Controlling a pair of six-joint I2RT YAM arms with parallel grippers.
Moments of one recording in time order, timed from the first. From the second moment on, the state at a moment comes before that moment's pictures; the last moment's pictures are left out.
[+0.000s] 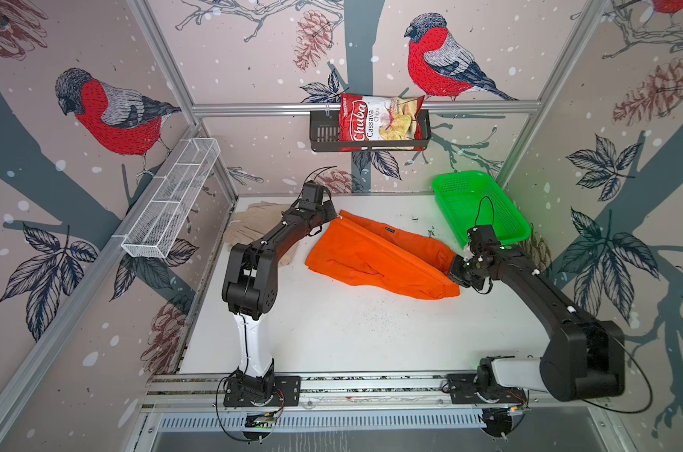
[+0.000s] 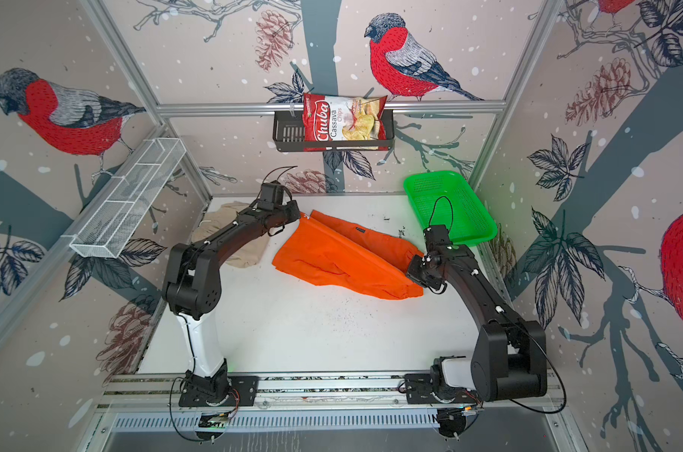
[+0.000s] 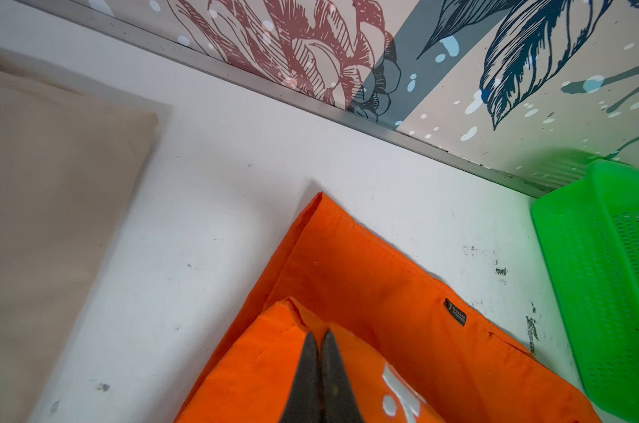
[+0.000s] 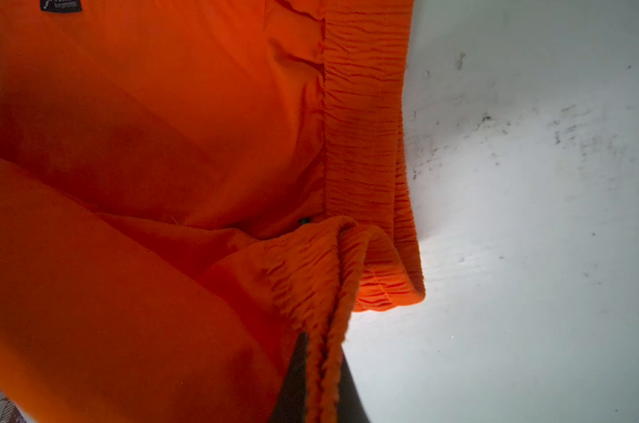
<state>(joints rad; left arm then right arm) -0.30 2.00 1.57 -0.27 0.04 -0.54 0.14 1.34 0.97 -0.87 -0.18 0.53</state>
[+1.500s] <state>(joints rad) -0.30 2.36 1.65 0.24 0.28 -0.82 -0.04 1.37 0.79 -0.19 -0.29 0.74</state>
